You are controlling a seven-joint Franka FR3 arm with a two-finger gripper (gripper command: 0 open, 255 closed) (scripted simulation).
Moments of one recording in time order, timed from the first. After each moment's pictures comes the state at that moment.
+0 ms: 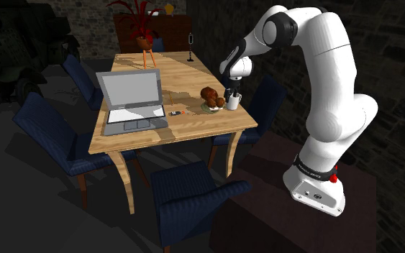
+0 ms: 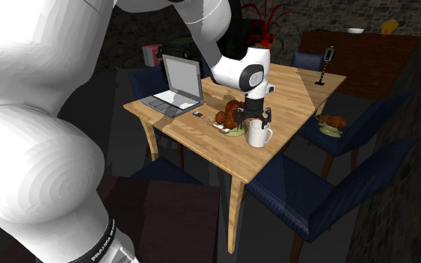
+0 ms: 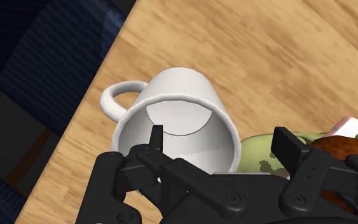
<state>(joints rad) -0.35 0.67 -0.24 -1.79 0.21 2.51 -0.67</state>
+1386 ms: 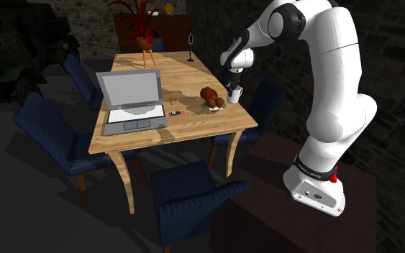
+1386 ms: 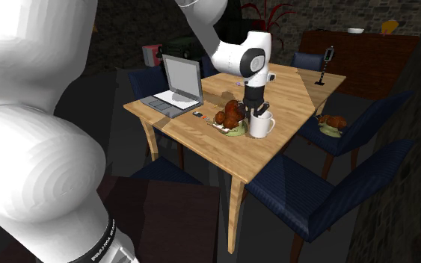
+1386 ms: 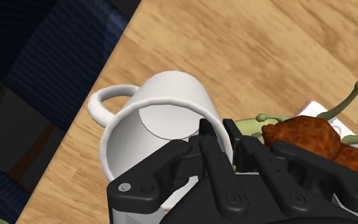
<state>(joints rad) -0.32 0.57 -0.26 -1.81 0.18 2.42 -0.65</state>
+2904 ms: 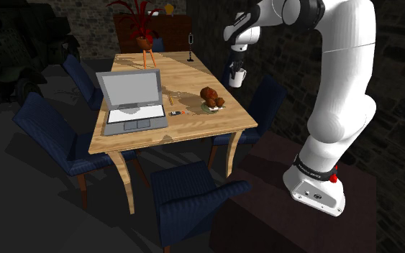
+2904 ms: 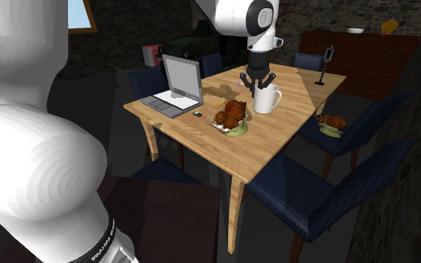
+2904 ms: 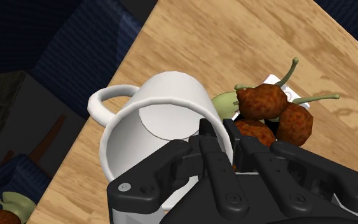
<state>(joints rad) -0.30 0.40 -0.30 -1.74 0.12 2.19 -0.61</state>
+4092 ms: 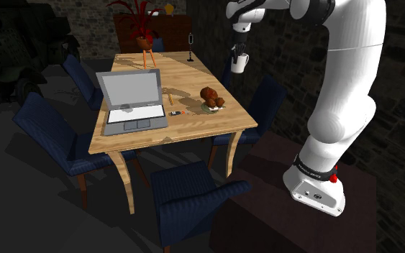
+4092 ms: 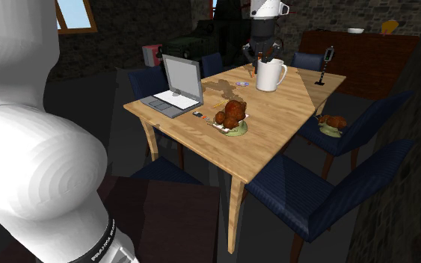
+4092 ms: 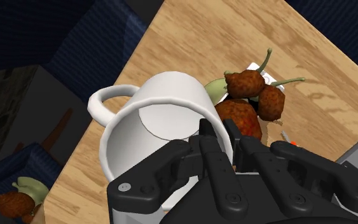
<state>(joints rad) -0.29 0.32 -0.31 -1.60 0.09 1.98 -0.59</state>
